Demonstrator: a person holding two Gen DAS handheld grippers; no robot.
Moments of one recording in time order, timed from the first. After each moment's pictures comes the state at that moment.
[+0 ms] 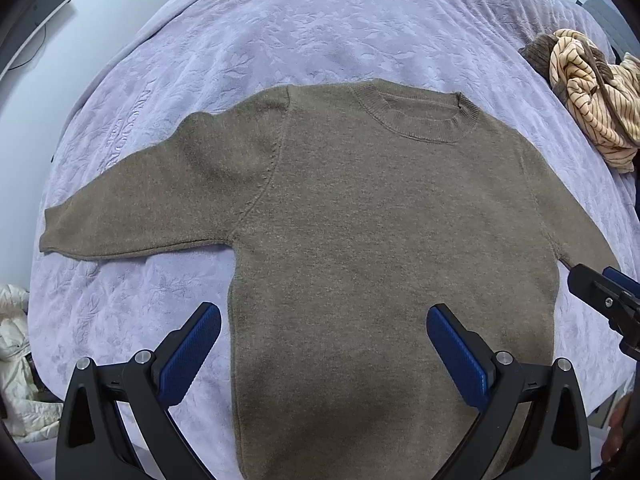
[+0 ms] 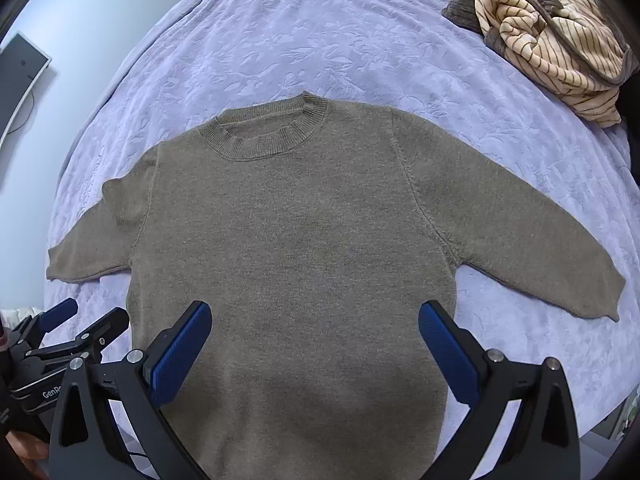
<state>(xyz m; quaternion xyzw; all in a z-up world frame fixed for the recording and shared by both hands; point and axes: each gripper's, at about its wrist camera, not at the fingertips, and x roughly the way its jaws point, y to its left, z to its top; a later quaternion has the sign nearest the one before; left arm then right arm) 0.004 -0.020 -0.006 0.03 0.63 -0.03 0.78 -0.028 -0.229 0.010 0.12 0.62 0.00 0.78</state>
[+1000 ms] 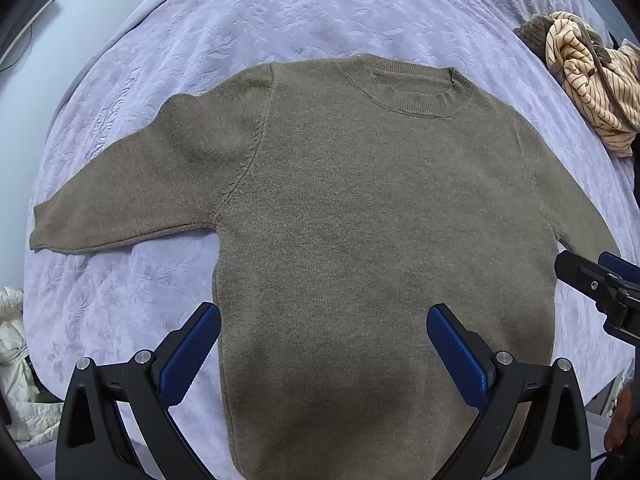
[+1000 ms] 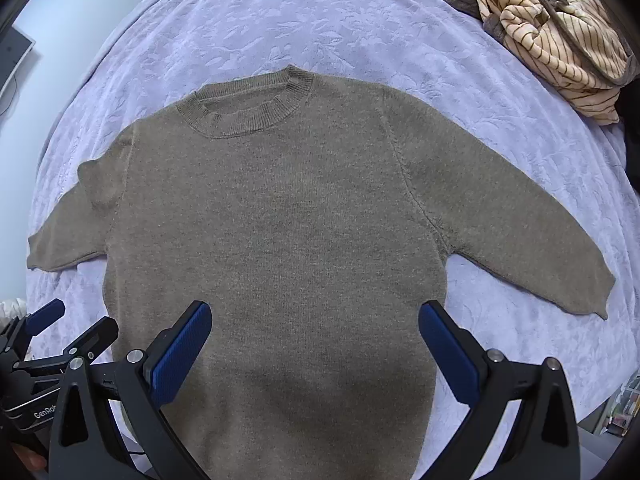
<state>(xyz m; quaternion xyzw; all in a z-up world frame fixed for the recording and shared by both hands) 0.002 -0.029 -0.019 0.04 0.65 -0.04 0.76 -0.021 -0.228 -0.005 0.08 0.65 -0.01 0.75</state>
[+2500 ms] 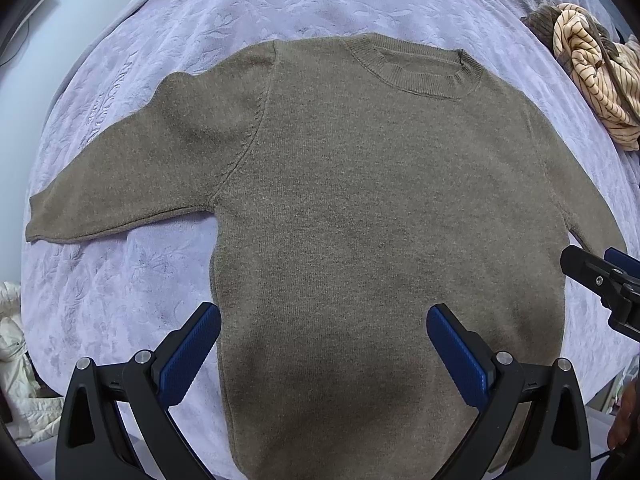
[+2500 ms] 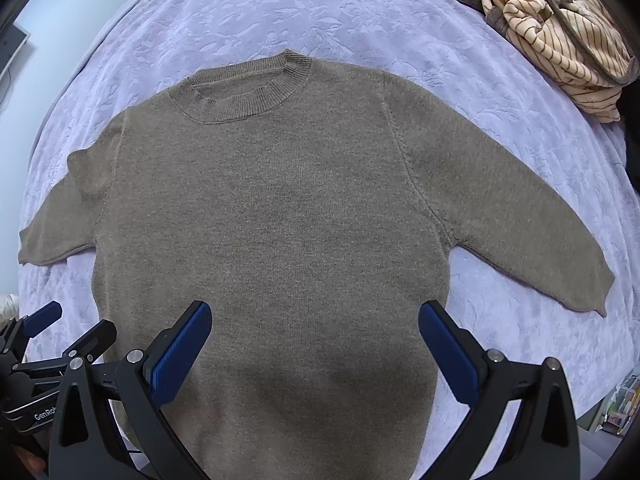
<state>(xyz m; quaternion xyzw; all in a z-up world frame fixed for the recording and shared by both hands) 0.000 -0.024 -0.036 0.04 0.66 -0.04 0.74 -0.021 -0.225 -0.016 0.08 0.66 -0.02 0.74</state>
